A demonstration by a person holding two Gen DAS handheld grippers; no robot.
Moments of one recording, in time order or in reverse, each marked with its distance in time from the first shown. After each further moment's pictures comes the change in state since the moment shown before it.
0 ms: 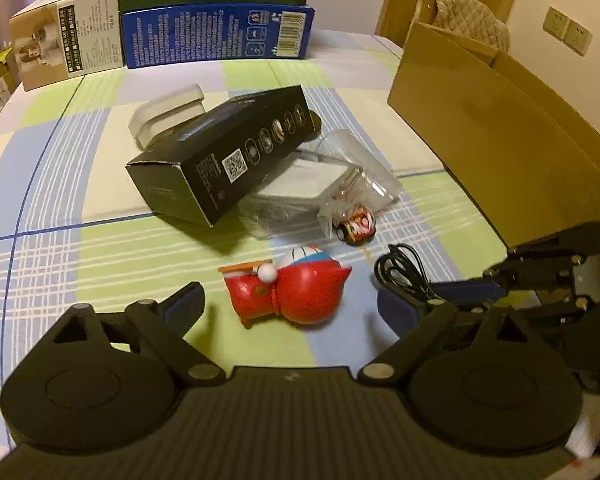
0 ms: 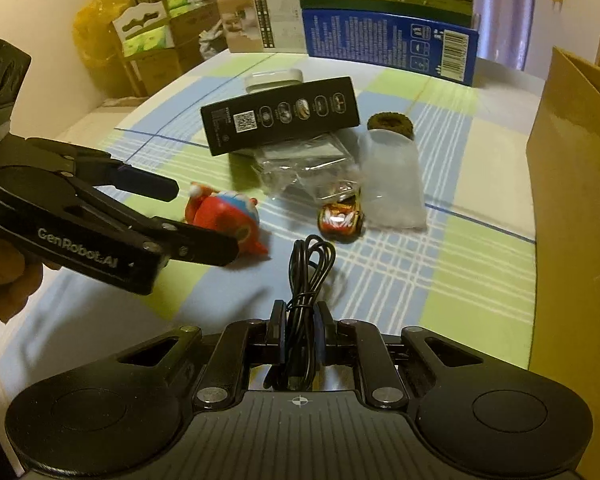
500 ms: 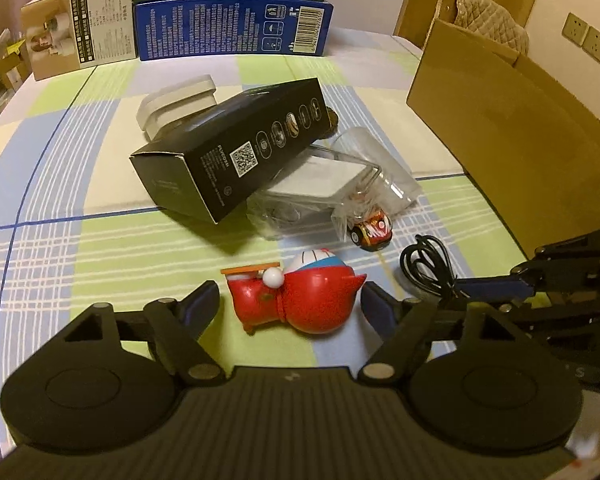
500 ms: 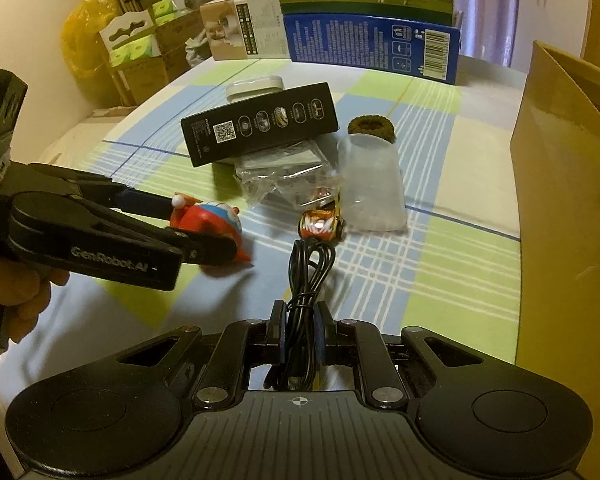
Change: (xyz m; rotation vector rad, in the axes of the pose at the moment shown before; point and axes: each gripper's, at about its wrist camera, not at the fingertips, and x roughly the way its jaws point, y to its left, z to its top) left arm 0.013 -0.002 -0.001 -0.025 0.003 0.046; right arm -0.003 -0.008 0.003 0.034 -0.009 -0.008
